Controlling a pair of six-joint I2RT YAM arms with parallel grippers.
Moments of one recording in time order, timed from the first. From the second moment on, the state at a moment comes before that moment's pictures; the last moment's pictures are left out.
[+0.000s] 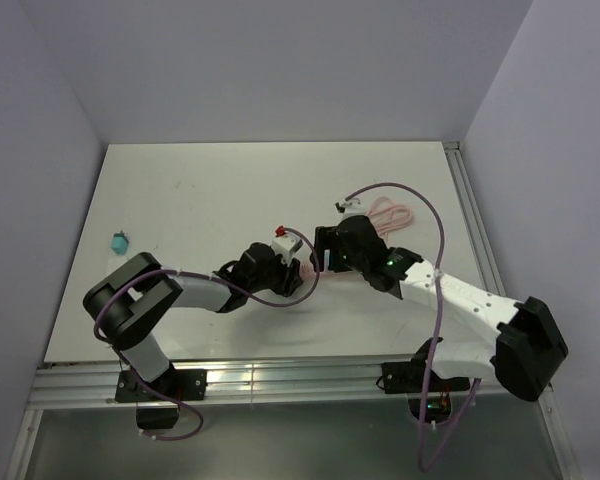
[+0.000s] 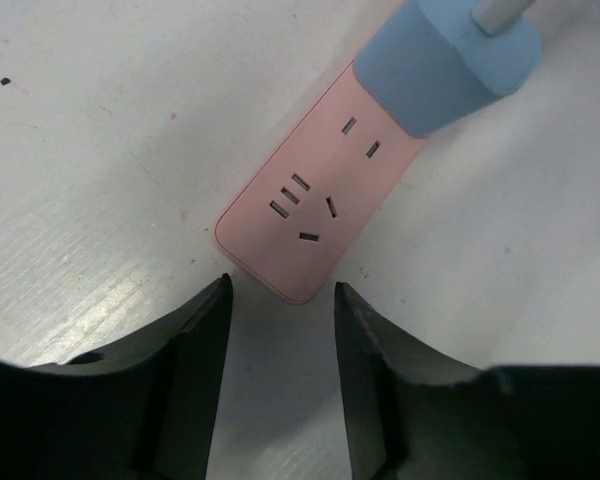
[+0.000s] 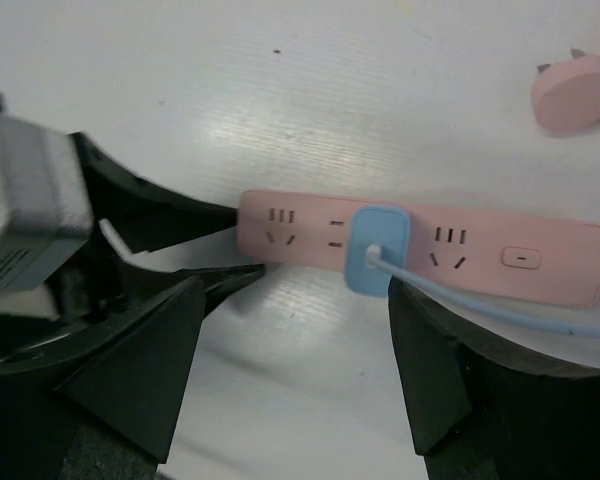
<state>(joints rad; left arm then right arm) -0.83 1.69 0.62 0.53 0.08 -0.21 0.72 1.23 0.77 -0.24 0.18 0.52</state>
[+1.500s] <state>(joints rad) 0.27 1.65 1.29 -0.75 -0.41 -0.96 0.72 0.83 0.64 -0.31 -0.16 0.54</state>
